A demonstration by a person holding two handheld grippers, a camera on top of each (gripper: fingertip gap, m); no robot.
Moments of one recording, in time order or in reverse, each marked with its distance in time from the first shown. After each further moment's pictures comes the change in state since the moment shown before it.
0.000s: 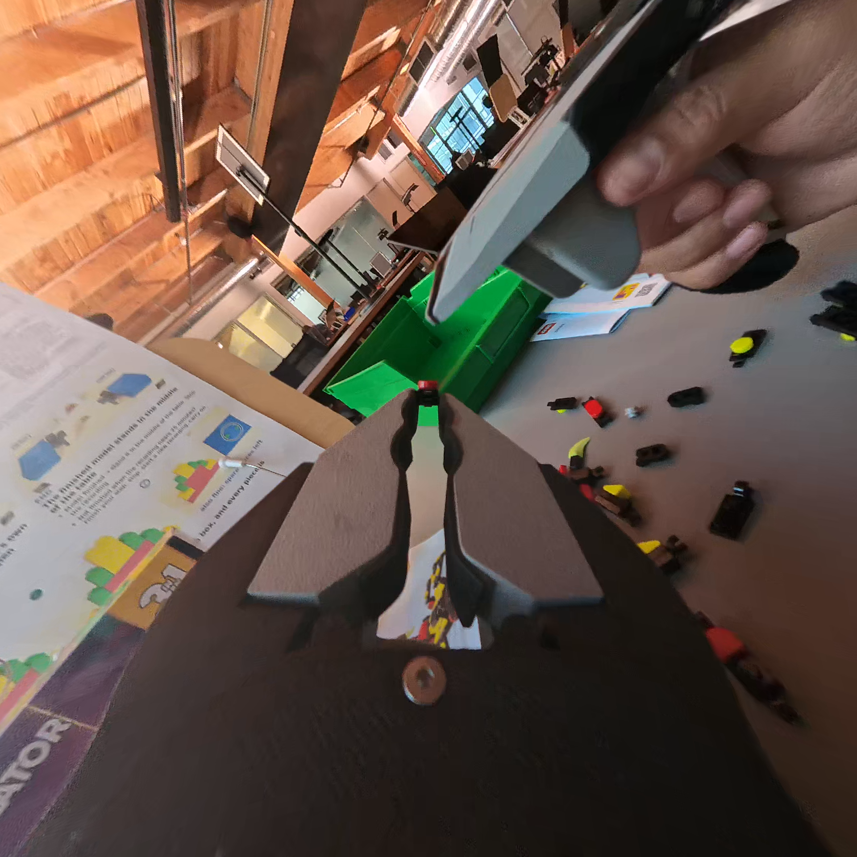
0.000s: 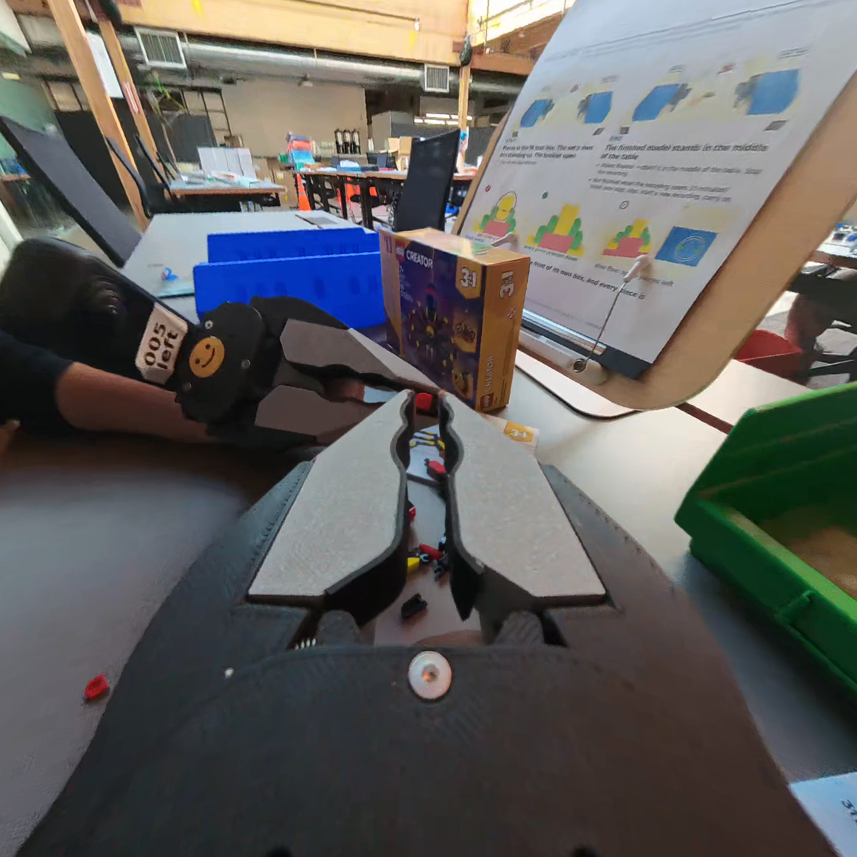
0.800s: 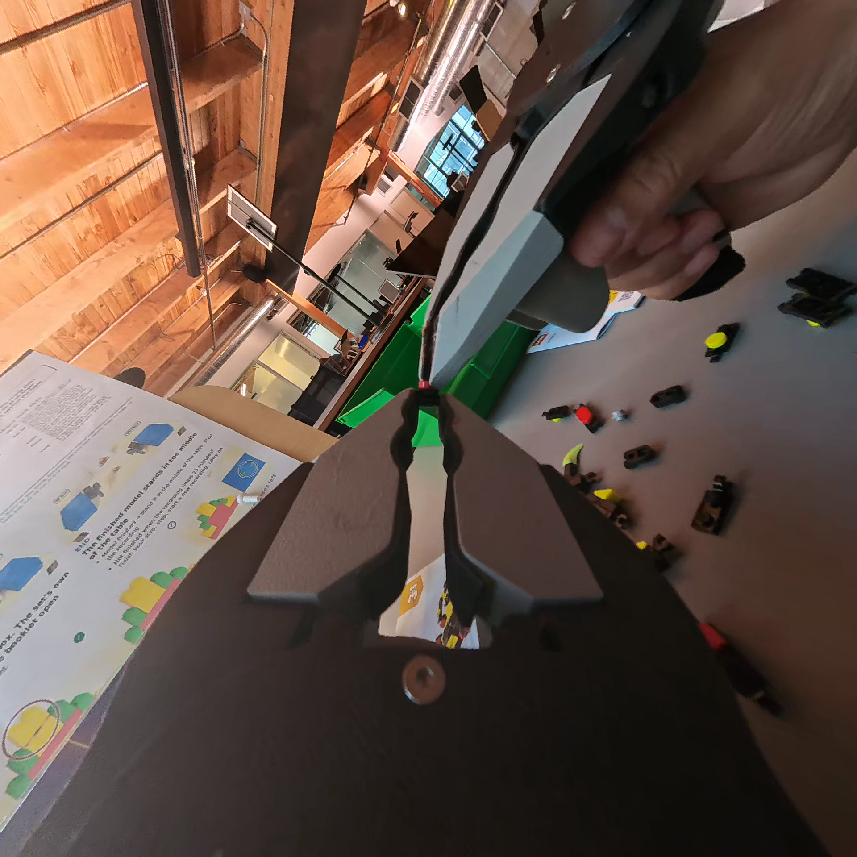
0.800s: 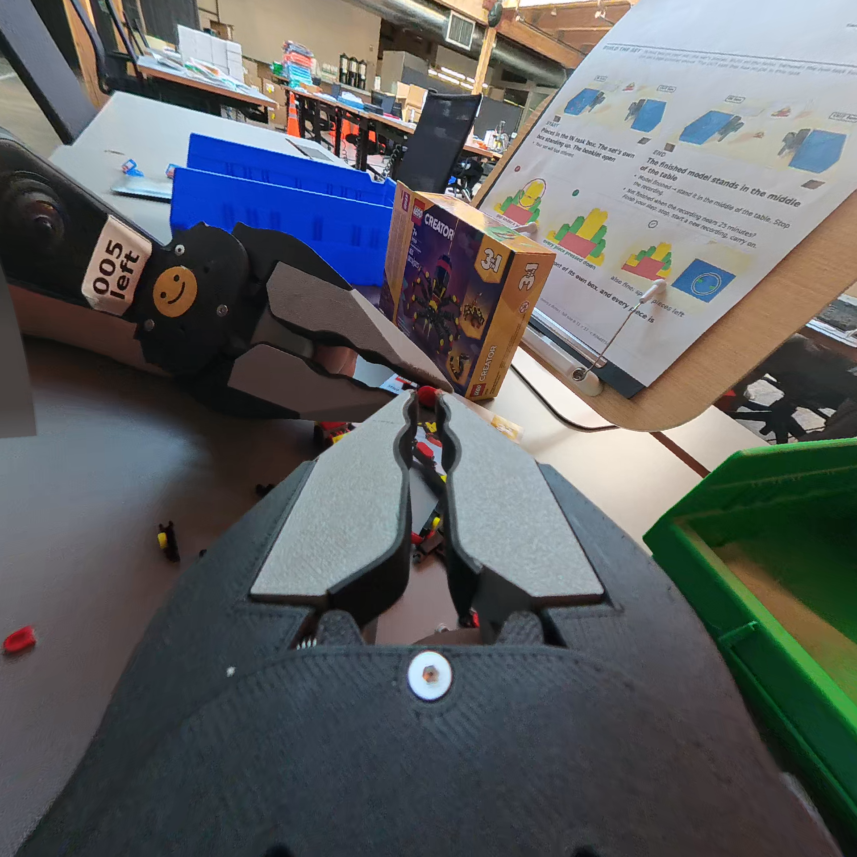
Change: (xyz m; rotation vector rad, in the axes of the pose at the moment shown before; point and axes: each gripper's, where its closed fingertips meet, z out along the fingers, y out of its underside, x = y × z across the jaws) left arm 0.009 -0.014 -0.004 0.049 0.002 0.113; right arm -0.012 0.013 0.005 -0.071 0.008 -0.226
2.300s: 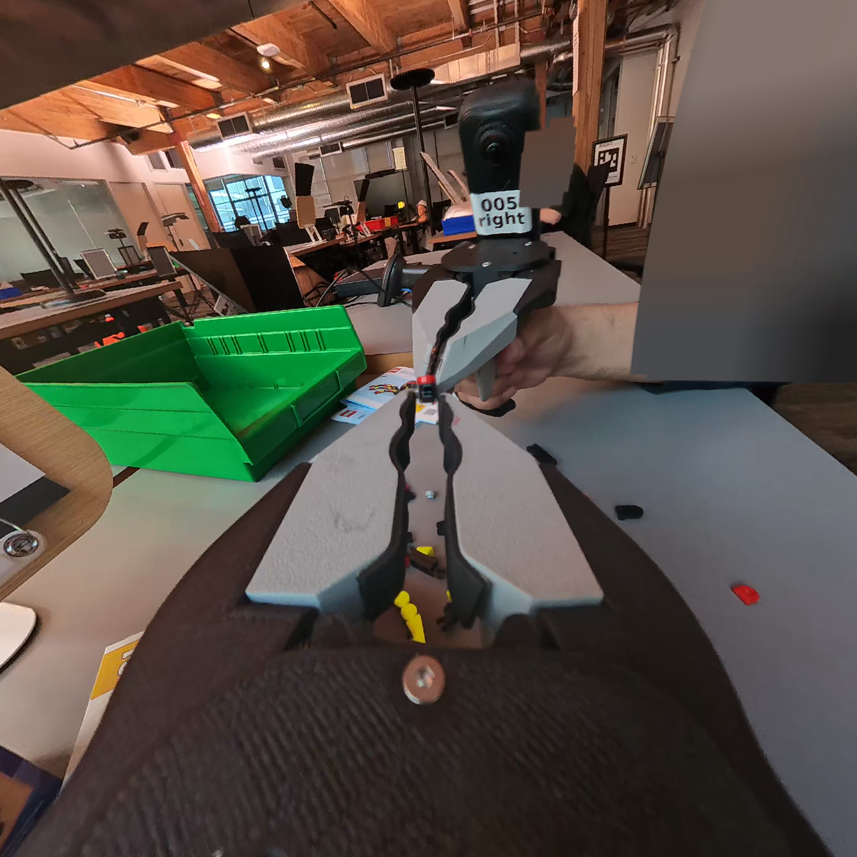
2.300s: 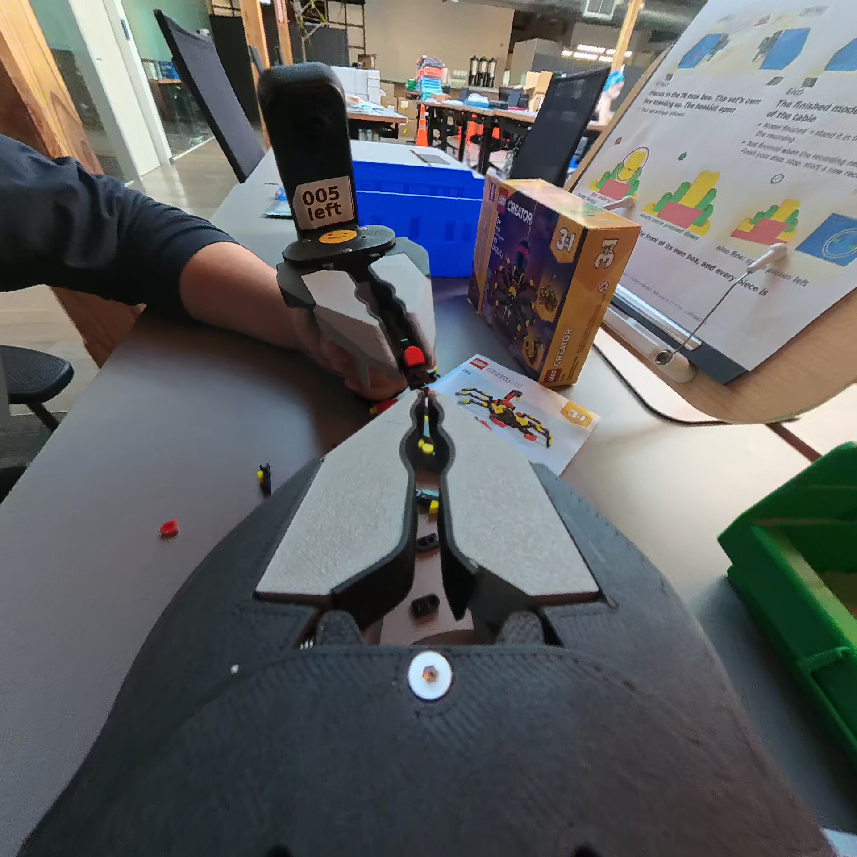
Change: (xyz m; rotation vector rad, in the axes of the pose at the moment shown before) left arm 0.011 -0.028 -0.016 0.217 0.448 -0.752; right arm -0.009 0.004 -0.025 -0.004 -0.283 0.113
